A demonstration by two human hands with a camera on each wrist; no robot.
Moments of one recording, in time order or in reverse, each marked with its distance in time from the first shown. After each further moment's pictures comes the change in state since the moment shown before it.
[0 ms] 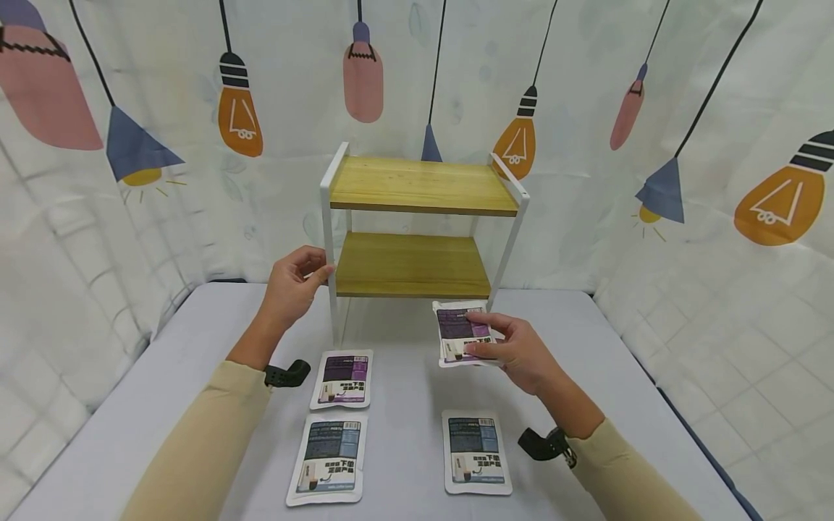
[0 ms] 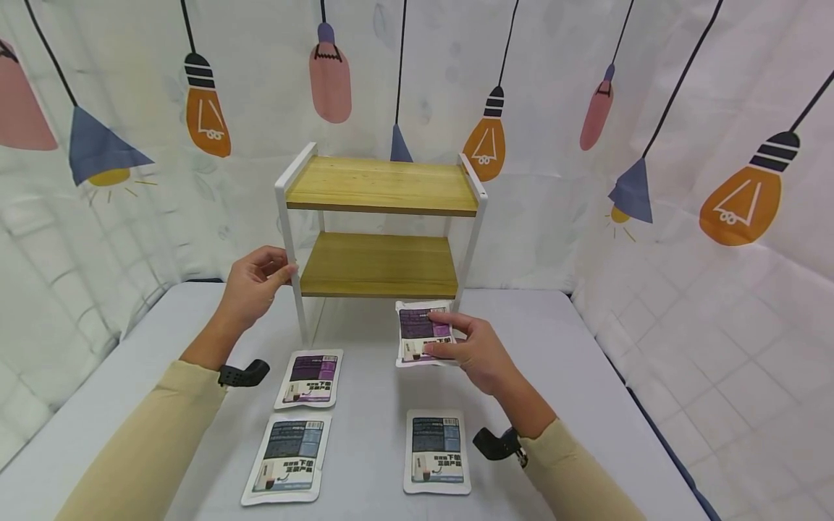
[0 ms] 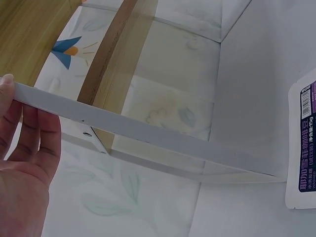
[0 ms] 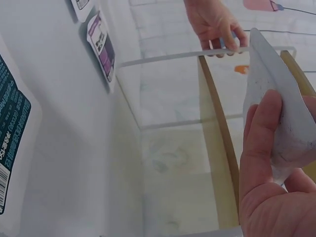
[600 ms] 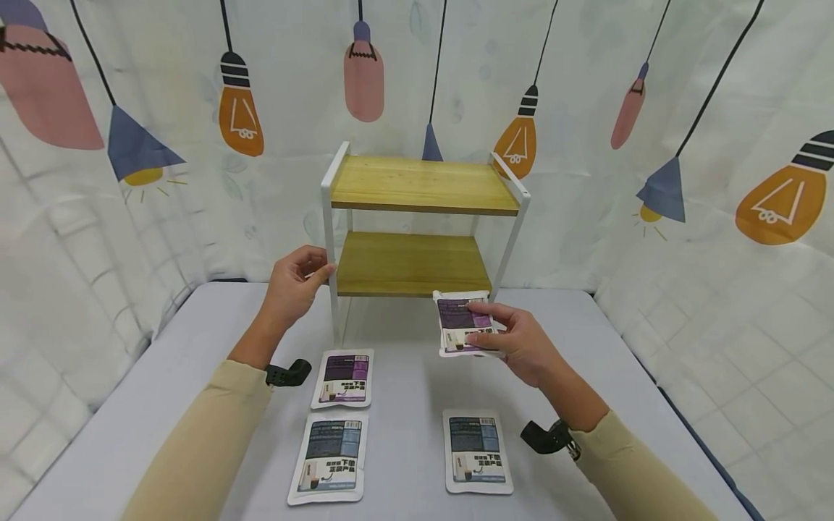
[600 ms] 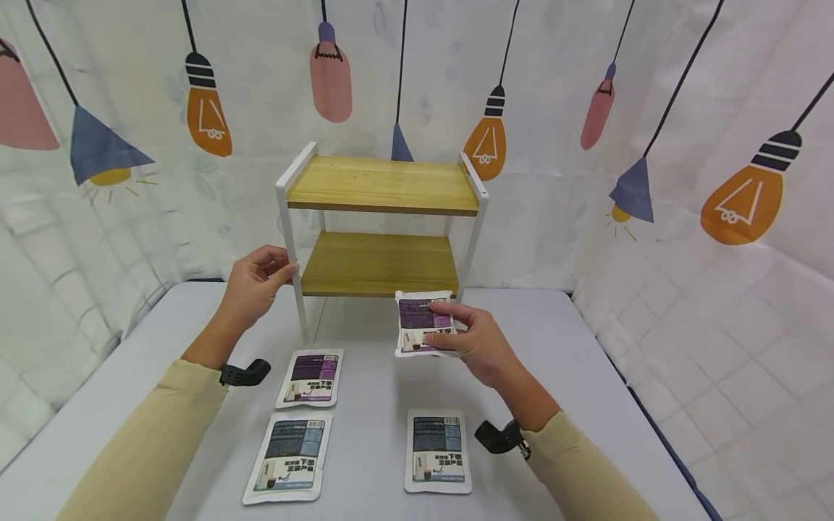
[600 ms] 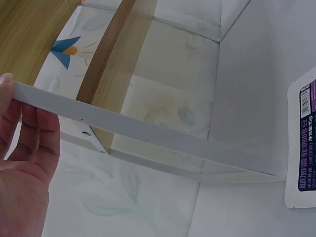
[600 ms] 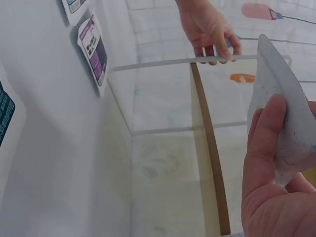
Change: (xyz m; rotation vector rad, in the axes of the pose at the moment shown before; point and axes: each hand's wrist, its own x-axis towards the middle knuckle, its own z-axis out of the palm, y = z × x) left_hand 0.000 -0.002 0.000 -0.011 -0.002 0.008; right_hand 0.000 -0.017 0.000 0.045 -0.013 -0.011
